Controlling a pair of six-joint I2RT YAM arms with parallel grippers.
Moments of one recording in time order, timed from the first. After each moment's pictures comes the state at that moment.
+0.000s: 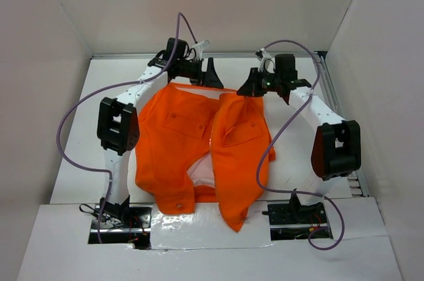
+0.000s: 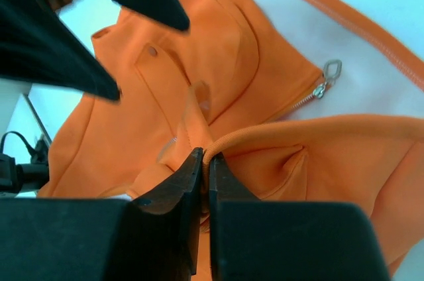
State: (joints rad) left arm -0.35 2.12 1.93 -0.47 0.82 -0.29; right arm 0.16 1.65 1.27 -0.24 -0.72 0.19
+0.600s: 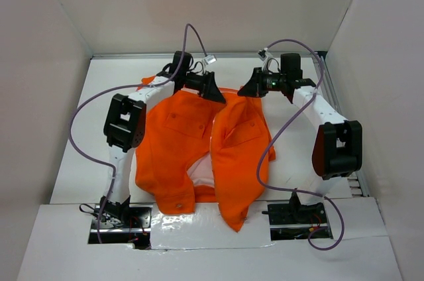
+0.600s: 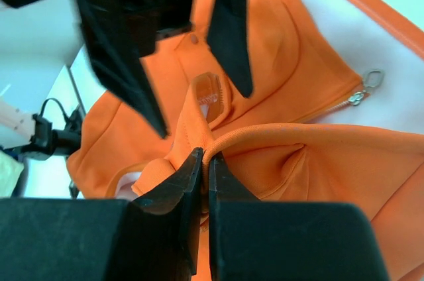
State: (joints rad) left arm -0.37 2.20 1.76 -0.20 1.19 -0.27; right arm 0.11 1.66 1.27 -0.23 -0.92 0.14
